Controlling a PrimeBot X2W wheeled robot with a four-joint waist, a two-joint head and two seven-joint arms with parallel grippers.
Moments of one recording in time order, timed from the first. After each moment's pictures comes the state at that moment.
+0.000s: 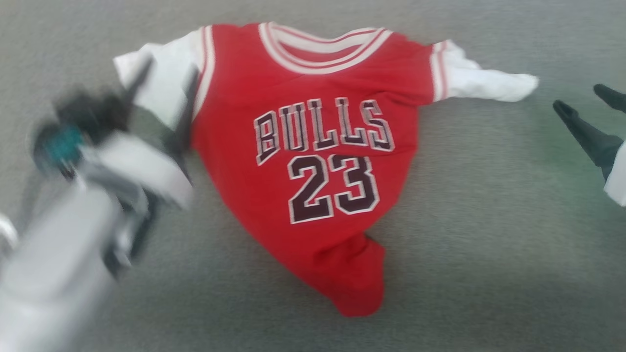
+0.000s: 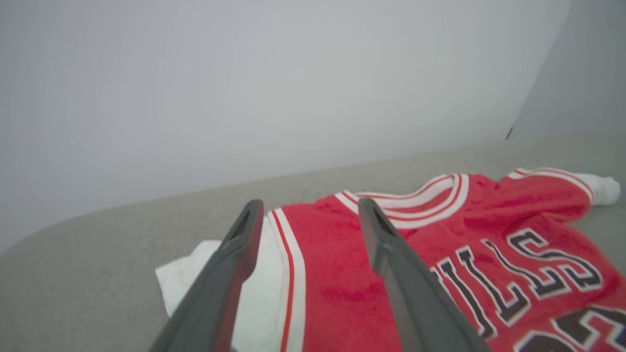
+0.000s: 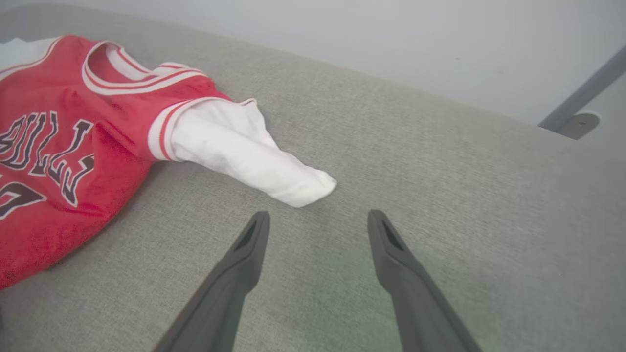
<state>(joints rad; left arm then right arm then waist) -0.80 0.66 -0.76 0.26 -0.89 0.19 -0.26 -0.52 -0.74 0.26 0.06 0.77 0.13 0.38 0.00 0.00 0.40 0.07</state>
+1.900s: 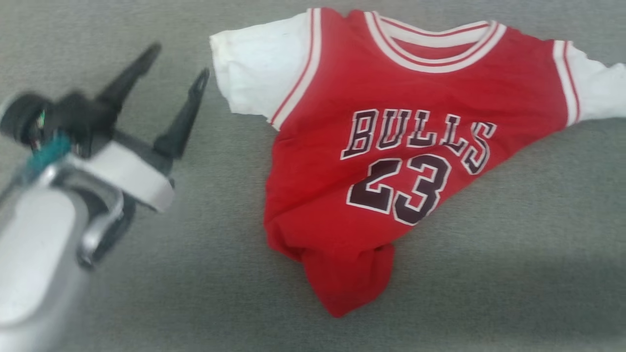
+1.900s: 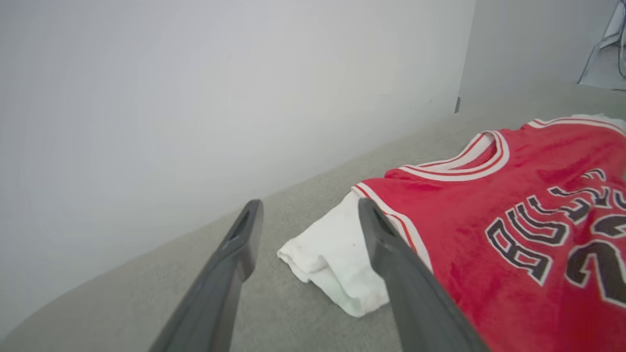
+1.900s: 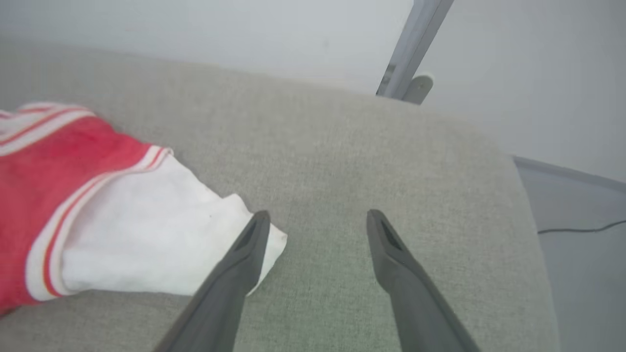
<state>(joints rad) -0.59 0.56 -0.34 -0.01 -0.44 -0.10 -0.03 -0.71 -0.94 0.36 0.47 0.86 0.13 0.18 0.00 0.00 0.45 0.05</state>
